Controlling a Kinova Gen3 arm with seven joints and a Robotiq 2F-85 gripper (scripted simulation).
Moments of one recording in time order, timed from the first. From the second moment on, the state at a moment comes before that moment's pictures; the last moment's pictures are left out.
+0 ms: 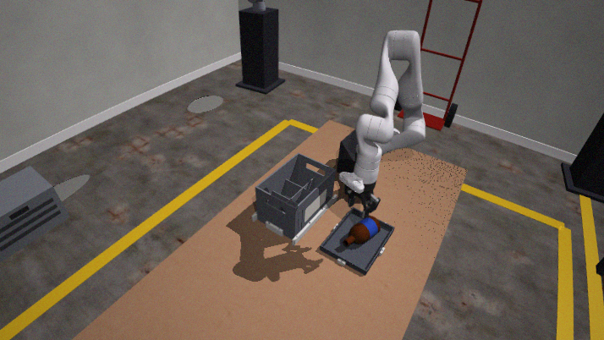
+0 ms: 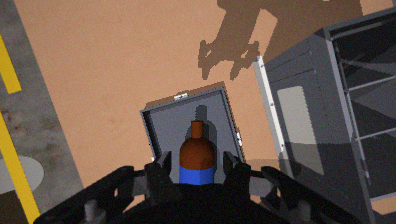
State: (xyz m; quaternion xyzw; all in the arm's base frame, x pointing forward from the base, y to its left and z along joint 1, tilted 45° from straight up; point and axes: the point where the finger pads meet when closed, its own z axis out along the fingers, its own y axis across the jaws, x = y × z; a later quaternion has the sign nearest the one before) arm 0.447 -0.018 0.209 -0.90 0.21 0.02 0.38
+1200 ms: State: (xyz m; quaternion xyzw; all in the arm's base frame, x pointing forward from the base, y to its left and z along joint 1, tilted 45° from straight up) arm 0.459 0.023 0.161 -0.90 0.21 0.01 0.38
